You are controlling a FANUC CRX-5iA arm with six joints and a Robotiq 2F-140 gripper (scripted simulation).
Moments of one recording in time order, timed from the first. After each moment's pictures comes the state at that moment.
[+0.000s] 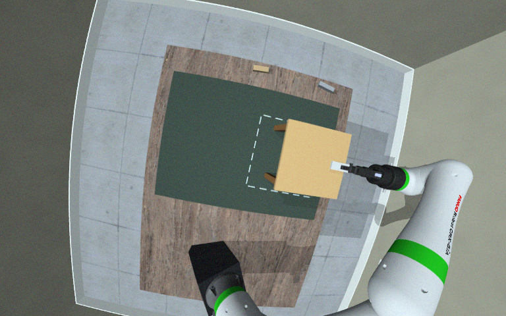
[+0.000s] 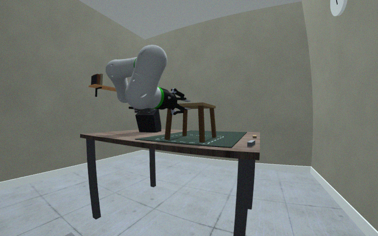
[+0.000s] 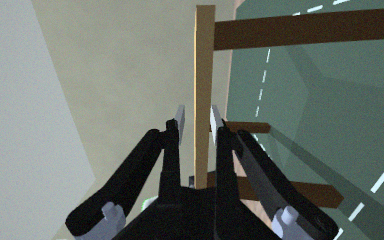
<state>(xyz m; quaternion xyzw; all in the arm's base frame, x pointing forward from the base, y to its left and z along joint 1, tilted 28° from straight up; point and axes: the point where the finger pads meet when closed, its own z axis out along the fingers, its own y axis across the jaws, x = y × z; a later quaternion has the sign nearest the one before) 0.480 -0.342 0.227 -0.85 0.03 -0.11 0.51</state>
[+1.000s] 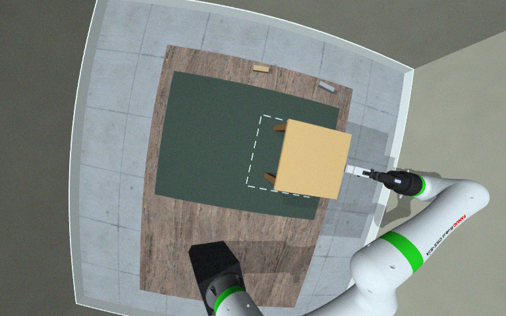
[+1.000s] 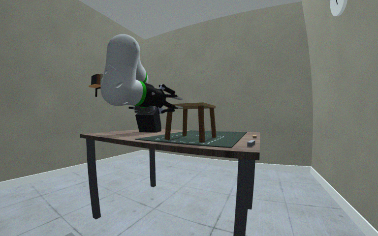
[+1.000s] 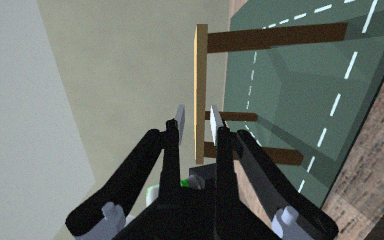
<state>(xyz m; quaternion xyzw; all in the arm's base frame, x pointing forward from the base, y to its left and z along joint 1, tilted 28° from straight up) 0.458 -0.418 0.268 -0.85 0.04 -0.12 0.51</state>
